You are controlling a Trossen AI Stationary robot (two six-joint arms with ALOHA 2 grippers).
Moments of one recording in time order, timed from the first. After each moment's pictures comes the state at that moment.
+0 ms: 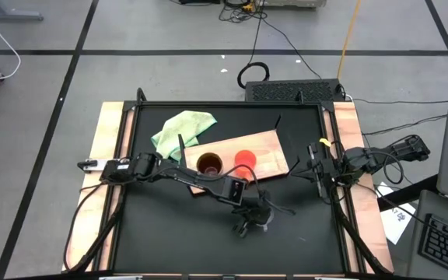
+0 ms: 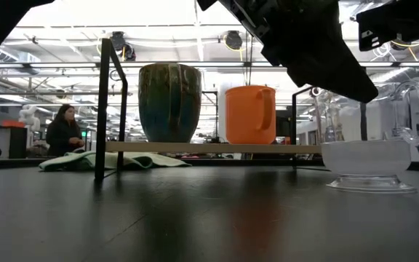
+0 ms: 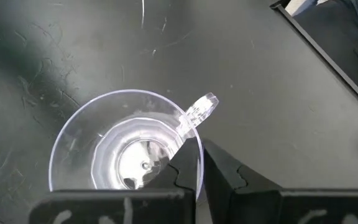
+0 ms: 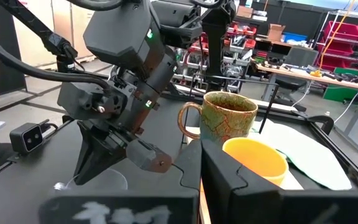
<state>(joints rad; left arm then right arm) -0.23 2.34 2.00 -0.57 0.26 0.24 0.29 0.24 0.26 -0.10 0.14 -0.12</state>
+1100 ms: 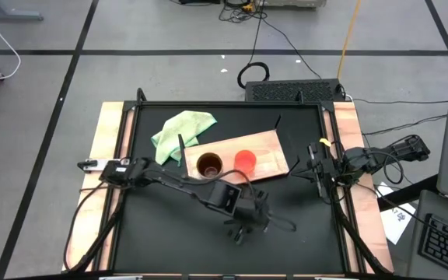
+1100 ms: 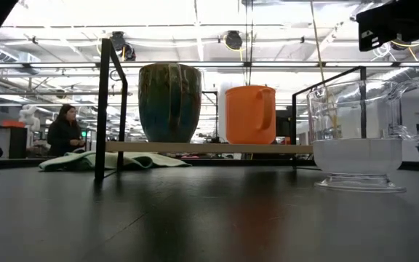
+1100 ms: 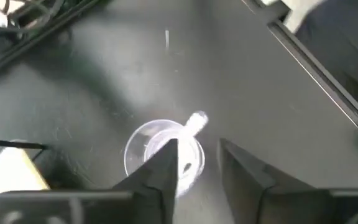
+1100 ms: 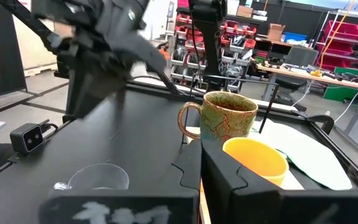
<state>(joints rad) -0.33 2.32 2.35 -0.94 -0.01 0.28 0.29 0.24 0.26 -0.10 0.14 -0.12</state>
